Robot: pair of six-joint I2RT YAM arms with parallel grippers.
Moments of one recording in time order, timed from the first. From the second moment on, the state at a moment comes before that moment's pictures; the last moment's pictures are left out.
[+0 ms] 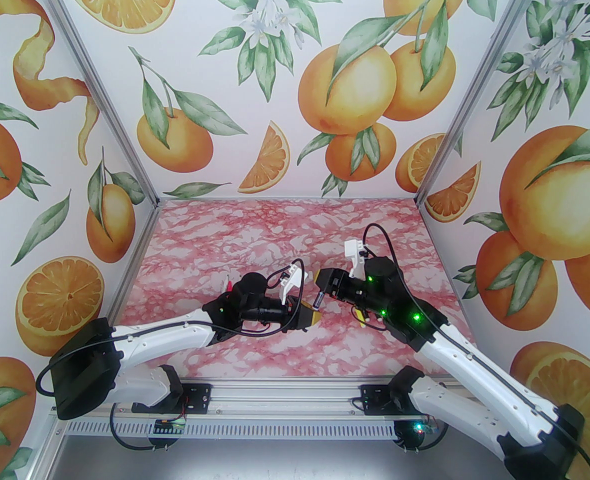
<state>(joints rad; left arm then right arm) -0.96 1.35 0.69 0.39 0.58 -0.67 0.63 0.89 0.78 -0.32 -0.24 0.92</state>
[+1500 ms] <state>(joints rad) -1.05 1.35 0.82 0.11 0.37 -0.52 0.64 0.90 0.81 -0.43 -0.13 0.90</state>
